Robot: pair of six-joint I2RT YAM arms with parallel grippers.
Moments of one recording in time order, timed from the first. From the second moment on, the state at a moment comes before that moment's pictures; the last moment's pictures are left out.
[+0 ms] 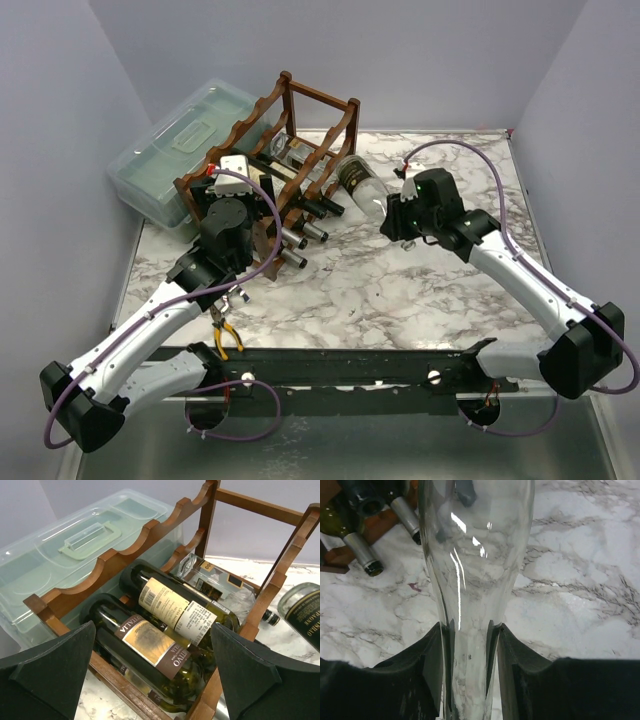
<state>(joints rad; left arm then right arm) -0.68 0.94 0.91 -0.03 -0.79 -0.06 0.52 1.26 1.08 -0.51 -0.02 0.16</state>
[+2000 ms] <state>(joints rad) -0.68 0.89 0.89 0.02 -0.75 -0.04 0.45 1.93 1.35 0.25 -0.56 -0.25</state>
